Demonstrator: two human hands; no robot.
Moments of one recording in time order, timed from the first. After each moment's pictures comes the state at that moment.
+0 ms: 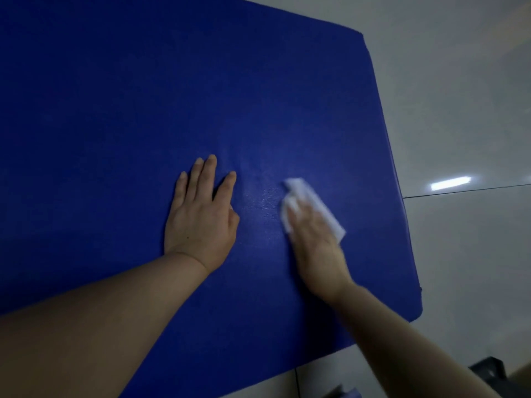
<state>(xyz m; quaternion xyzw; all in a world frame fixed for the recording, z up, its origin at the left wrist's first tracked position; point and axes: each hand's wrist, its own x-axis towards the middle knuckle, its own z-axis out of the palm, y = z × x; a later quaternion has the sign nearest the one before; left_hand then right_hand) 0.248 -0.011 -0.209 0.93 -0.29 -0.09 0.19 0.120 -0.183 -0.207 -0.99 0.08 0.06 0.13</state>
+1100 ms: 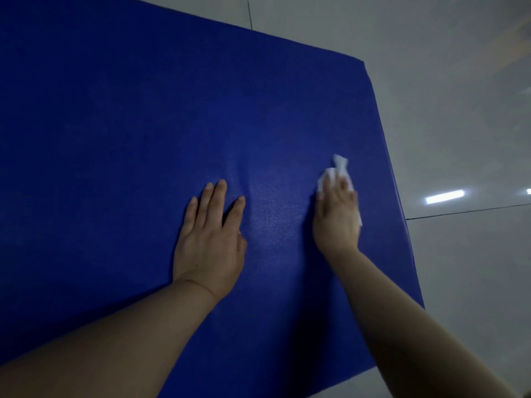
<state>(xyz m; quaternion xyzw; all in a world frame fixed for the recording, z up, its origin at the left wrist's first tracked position) 0.249 -0.009 -0.222 0.94 -0.30 -0.02 0.19 0.202 -0.214 -0.203 -0.96 0.29 -0.03 0.06</state>
